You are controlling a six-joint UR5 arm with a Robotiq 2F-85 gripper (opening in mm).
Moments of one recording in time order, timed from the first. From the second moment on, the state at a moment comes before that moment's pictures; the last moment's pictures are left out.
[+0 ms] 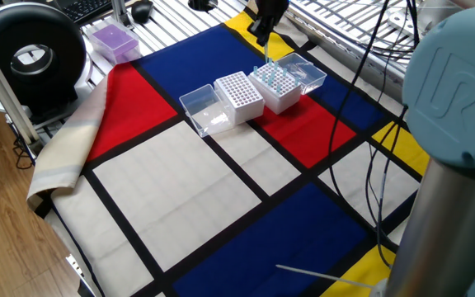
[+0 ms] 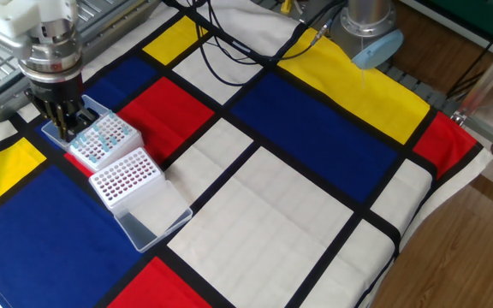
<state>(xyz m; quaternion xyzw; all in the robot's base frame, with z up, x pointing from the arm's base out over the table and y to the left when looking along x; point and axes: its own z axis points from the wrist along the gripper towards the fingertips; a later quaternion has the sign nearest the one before) 0.660 -0.158 0.122 -0.10 0.99 -0.04 0.11</state>
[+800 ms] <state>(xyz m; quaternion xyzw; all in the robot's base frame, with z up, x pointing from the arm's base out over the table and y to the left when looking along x) 0.657 -0.155 0.115 -0.09 0.99 -0.02 0.11</state>
